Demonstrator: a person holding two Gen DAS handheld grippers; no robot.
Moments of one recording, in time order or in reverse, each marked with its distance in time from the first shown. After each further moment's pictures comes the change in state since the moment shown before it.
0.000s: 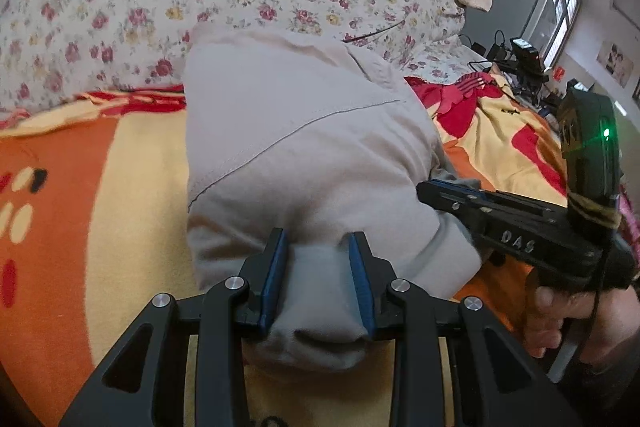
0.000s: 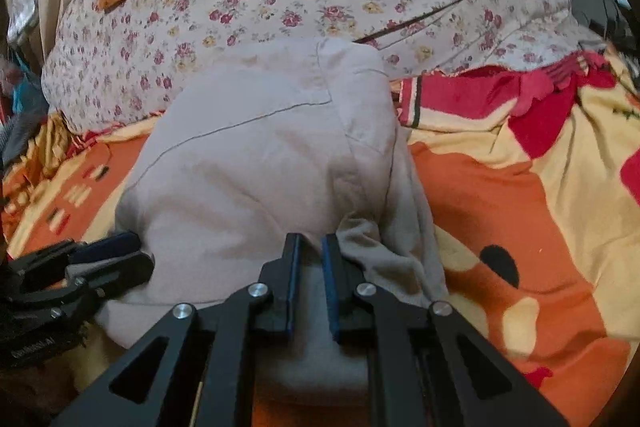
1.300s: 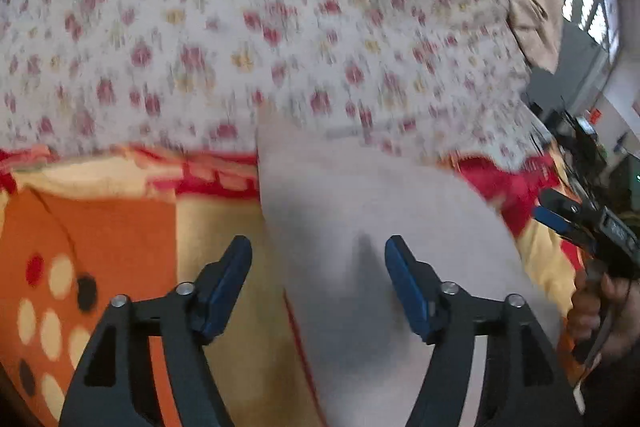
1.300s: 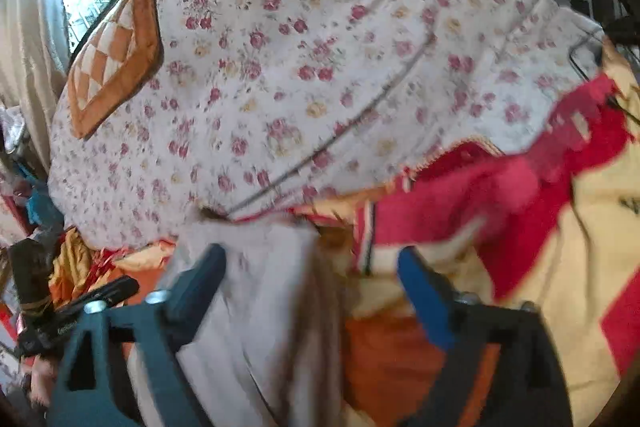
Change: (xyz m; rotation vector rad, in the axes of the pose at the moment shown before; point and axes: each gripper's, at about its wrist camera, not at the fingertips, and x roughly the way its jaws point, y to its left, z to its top) left arm 0.023 0.082 0.085 -0.165 0.016 0.057; right arm -0.003 -0.093 0.104 0.220 -0.049 0.154
